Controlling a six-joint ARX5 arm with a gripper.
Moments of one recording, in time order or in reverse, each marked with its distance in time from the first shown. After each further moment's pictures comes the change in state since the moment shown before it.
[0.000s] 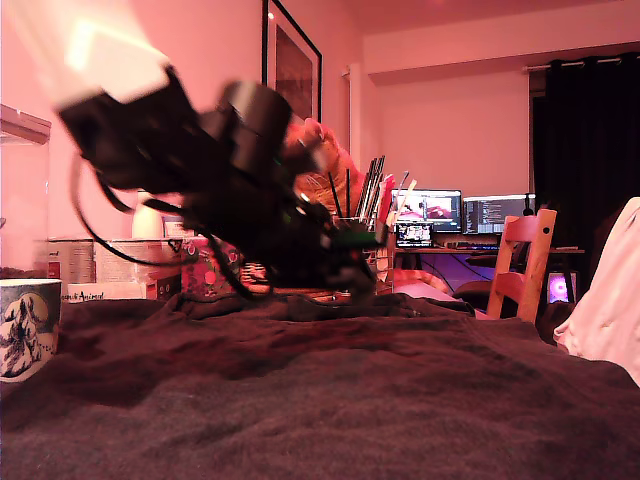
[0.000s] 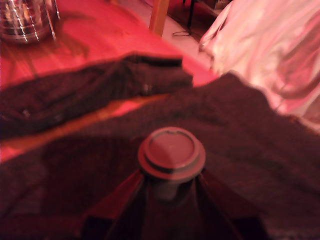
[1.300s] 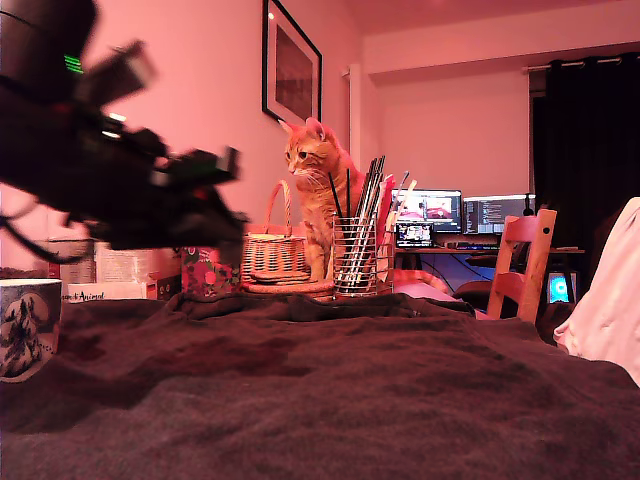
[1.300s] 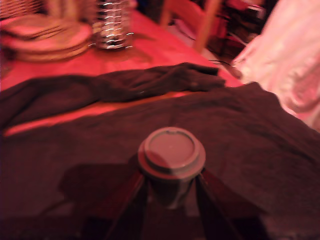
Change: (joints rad) arm 0.096 -0.532 -0.543 0.089 -0.085 -0.074
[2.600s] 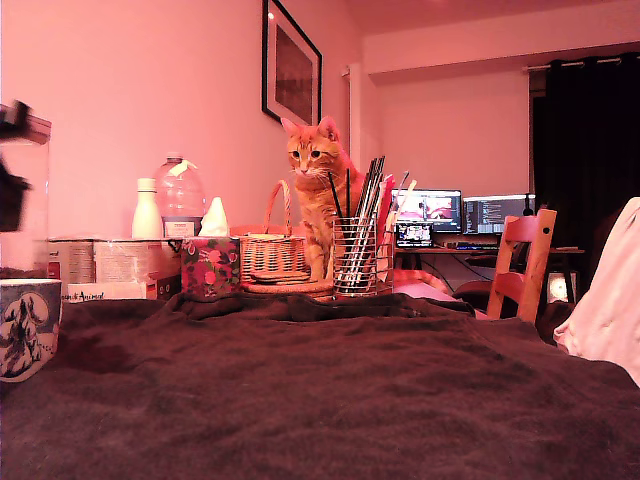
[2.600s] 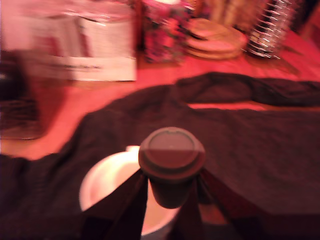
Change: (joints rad) arm 0.372 -0.544 -0.130 -0.460 -0.082 -0.002
